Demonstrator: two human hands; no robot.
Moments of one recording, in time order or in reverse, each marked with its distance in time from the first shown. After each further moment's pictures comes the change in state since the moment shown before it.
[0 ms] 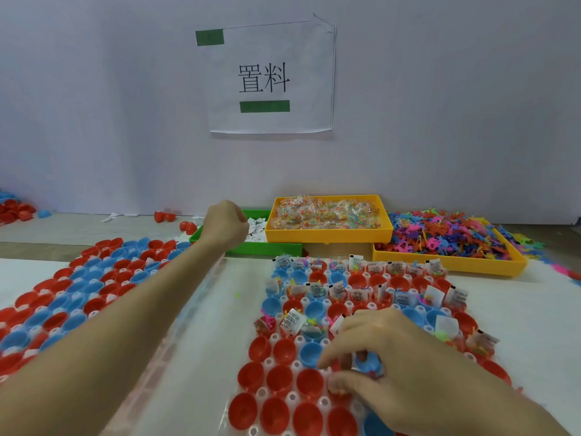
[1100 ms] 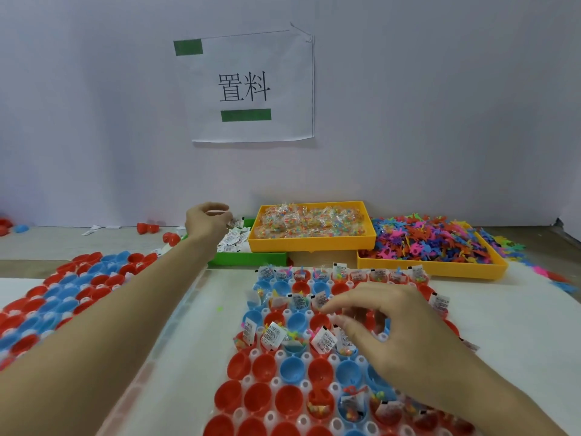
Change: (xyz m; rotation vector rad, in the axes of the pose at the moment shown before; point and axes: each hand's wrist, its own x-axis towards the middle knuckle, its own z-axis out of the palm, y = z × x) left_hand 0.042 -0.008 0.024 -0.734 0.164 -0.273; right_hand 0.004 0.025 -0.020 0.094 0.386 0.069
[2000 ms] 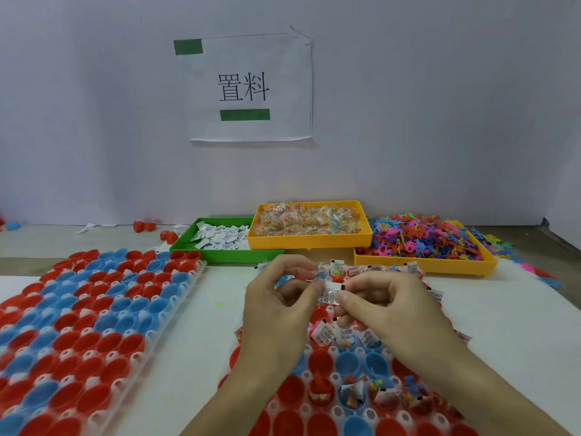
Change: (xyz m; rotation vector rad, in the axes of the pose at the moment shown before) left_hand -0.234 0.013 -0.009 -0.253 -0.413 0.334; right_hand 0.005 -0.010 0.006 0.486 0.121 0.325
